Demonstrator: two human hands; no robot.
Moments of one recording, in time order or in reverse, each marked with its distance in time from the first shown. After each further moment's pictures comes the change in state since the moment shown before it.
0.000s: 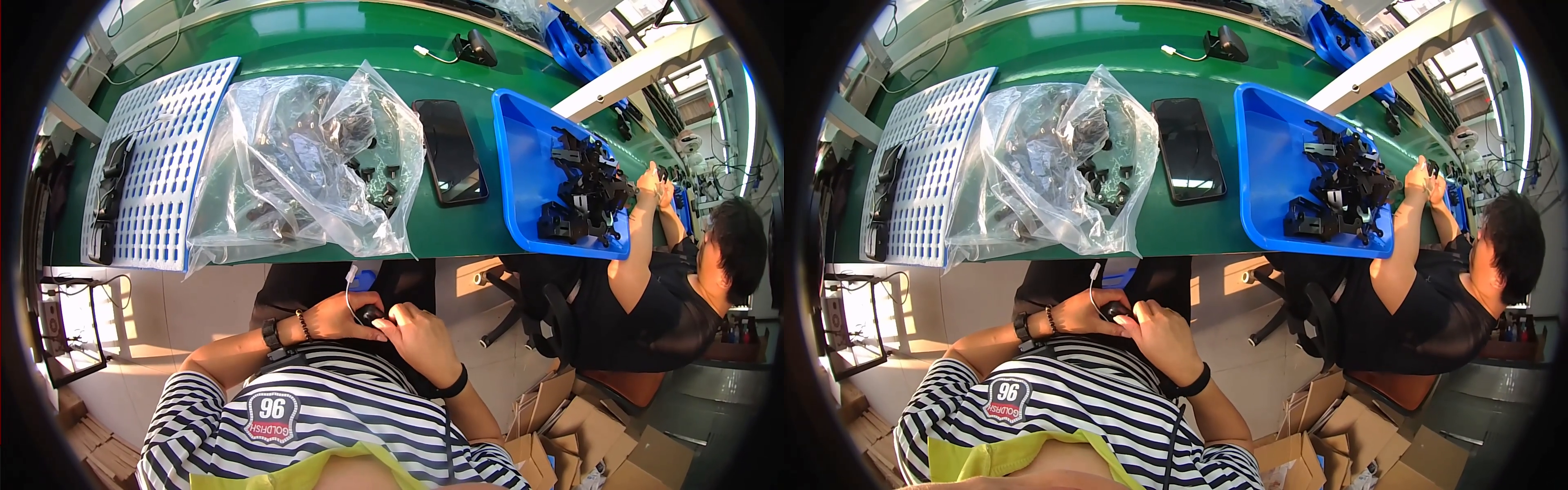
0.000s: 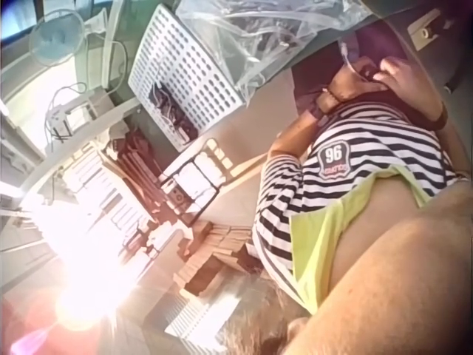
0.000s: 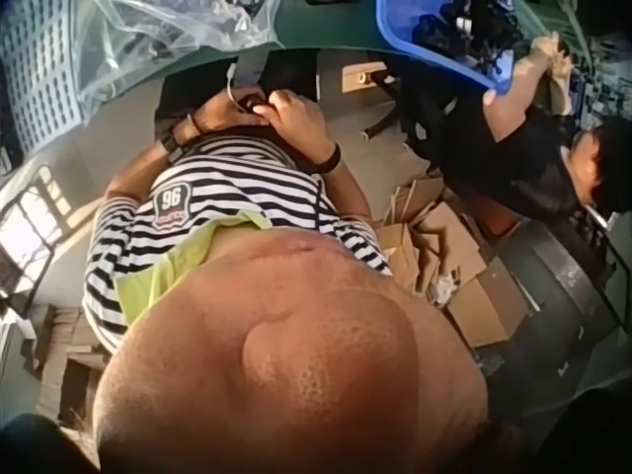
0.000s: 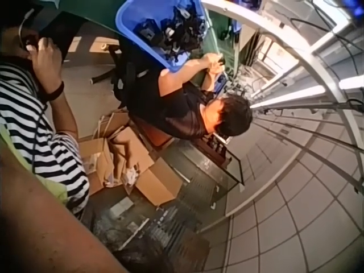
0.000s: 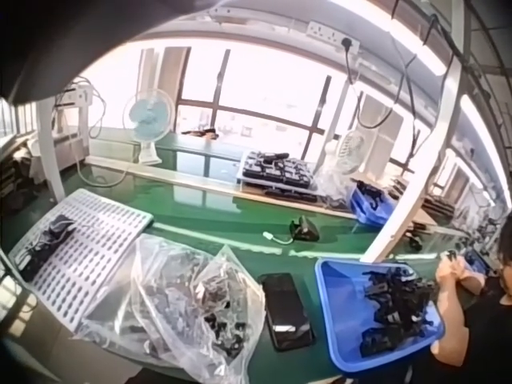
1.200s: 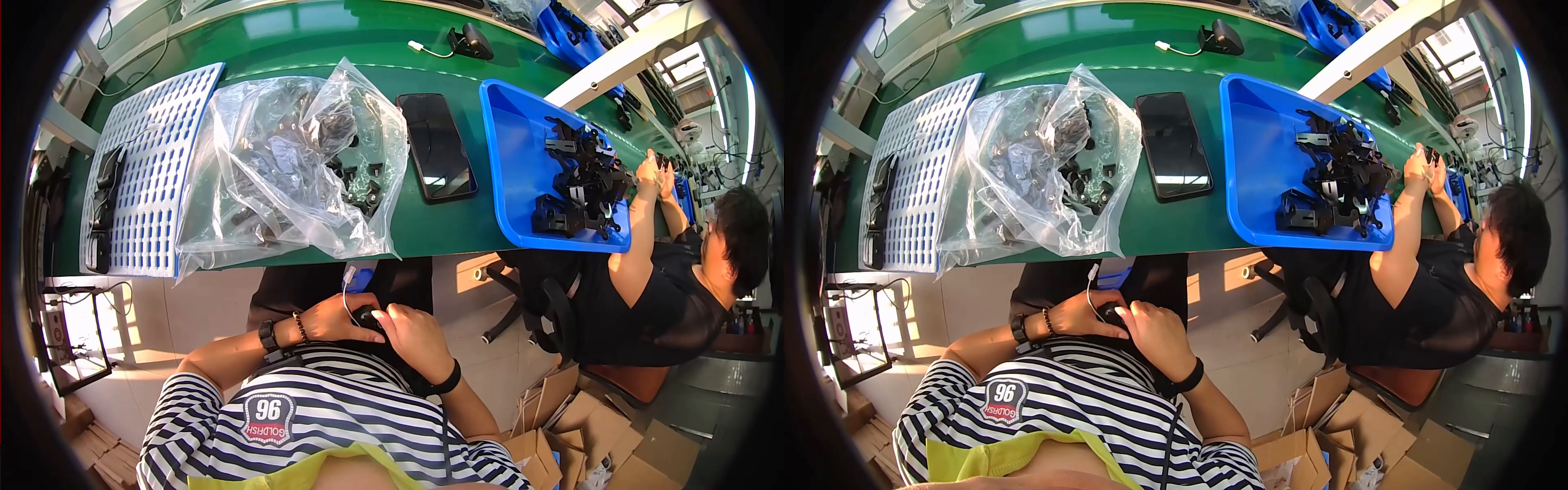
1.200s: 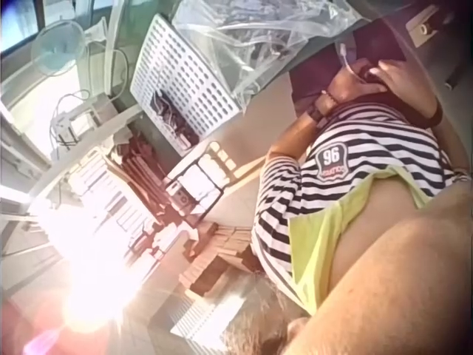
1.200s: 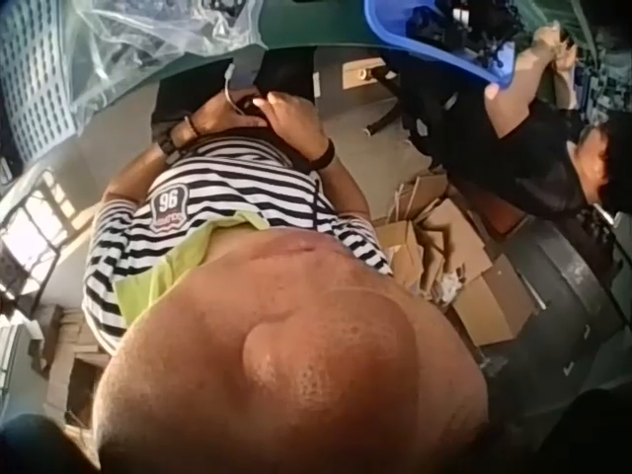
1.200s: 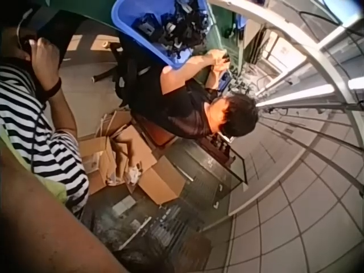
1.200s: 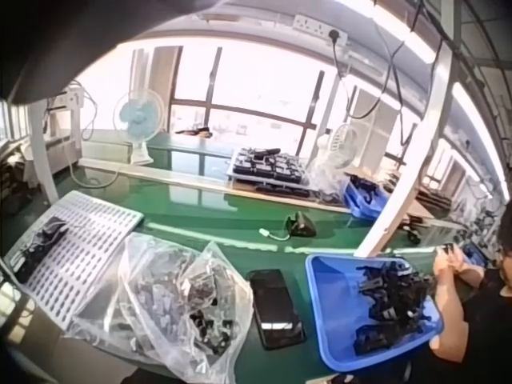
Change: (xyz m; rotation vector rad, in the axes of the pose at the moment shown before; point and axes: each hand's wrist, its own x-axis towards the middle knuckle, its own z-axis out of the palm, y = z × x) left_hand 0.006 0.004 0.003 0.084 -0.008 -0.080; right_hand -0.002 0.015 0.013 0.112 0.020 0.059
